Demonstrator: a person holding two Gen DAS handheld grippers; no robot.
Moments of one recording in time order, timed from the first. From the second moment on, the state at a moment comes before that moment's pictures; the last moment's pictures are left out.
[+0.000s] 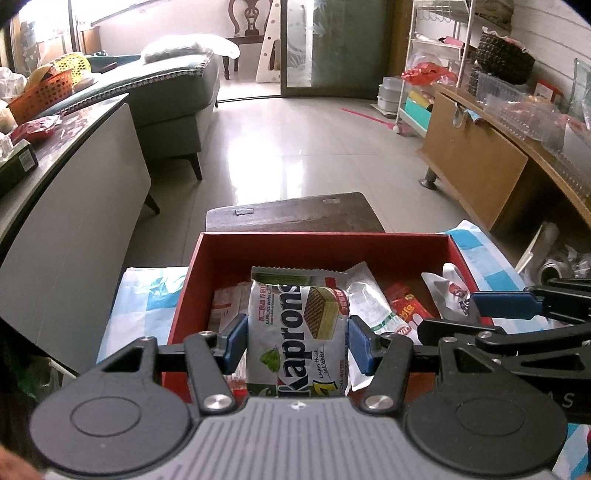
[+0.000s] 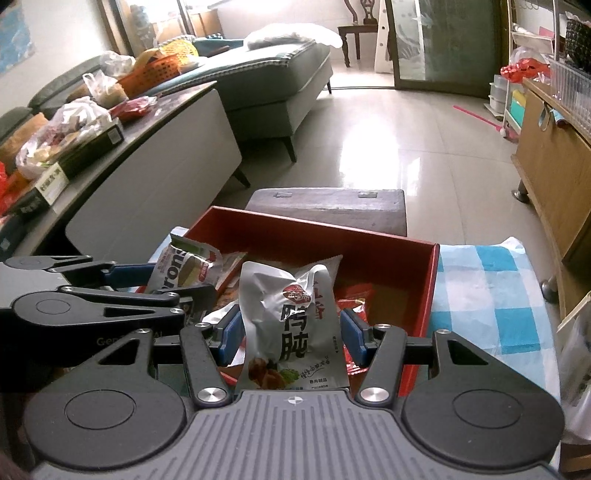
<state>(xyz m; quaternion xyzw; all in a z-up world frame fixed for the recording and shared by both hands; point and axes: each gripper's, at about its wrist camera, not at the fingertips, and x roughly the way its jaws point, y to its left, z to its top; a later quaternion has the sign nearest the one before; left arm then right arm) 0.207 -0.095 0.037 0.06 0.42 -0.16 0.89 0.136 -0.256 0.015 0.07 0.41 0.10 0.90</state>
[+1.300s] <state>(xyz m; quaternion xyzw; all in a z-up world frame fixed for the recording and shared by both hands) 0.237 -0.117 -0.016 0.10 0.45 -0.12 0.88 0.168 -0.266 -0.036 0.04 0.47 0.06 0.88</state>
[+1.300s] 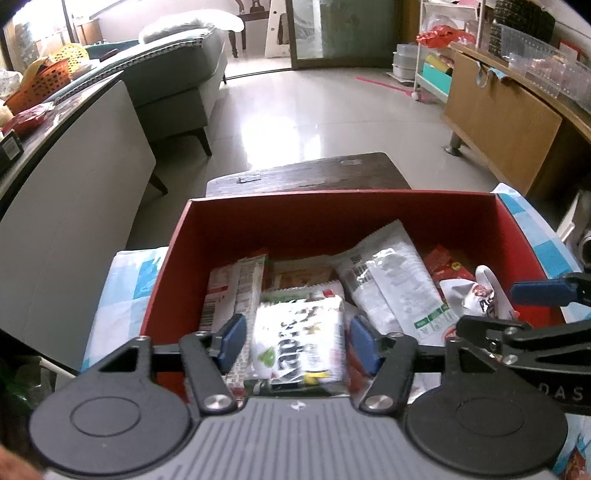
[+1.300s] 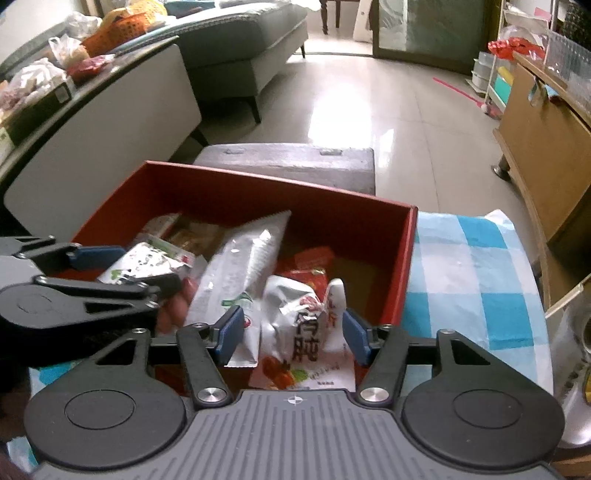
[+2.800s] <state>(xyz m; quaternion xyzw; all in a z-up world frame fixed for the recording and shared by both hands) 0.075 -0.052 0.011 0.06 0.47 -0.17 0.86 0.016 -0.250 -0.013 0.07 0.48 0.07 0.87</state>
